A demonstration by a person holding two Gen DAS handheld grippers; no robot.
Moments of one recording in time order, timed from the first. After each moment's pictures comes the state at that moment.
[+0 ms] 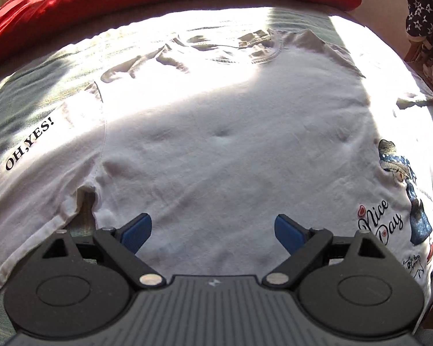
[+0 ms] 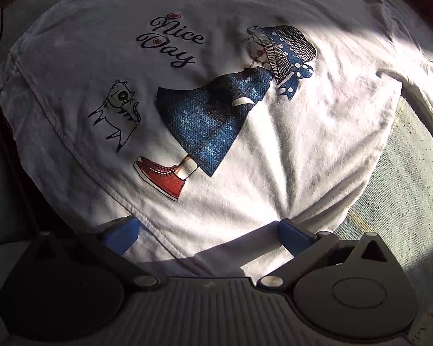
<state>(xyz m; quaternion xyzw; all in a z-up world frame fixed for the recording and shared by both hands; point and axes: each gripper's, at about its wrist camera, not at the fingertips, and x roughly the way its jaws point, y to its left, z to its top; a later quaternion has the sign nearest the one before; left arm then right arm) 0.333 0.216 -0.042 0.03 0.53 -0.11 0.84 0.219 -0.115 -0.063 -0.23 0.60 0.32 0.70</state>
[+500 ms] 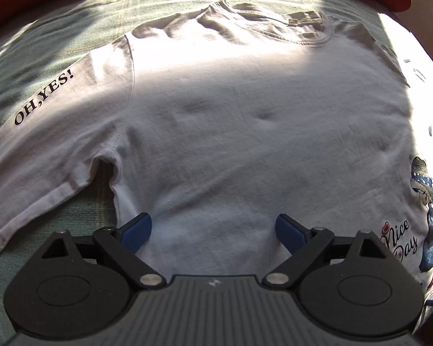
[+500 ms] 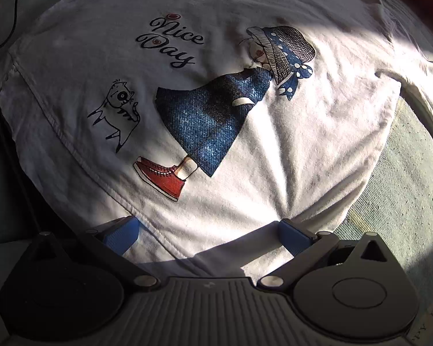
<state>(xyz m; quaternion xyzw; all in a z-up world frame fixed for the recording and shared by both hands) 0.345 0.229 -0.053 -0.01 0.60 -0.05 0.80 0.220 -0.114 -0.059 -0.23 0.59 0.32 0.70</state>
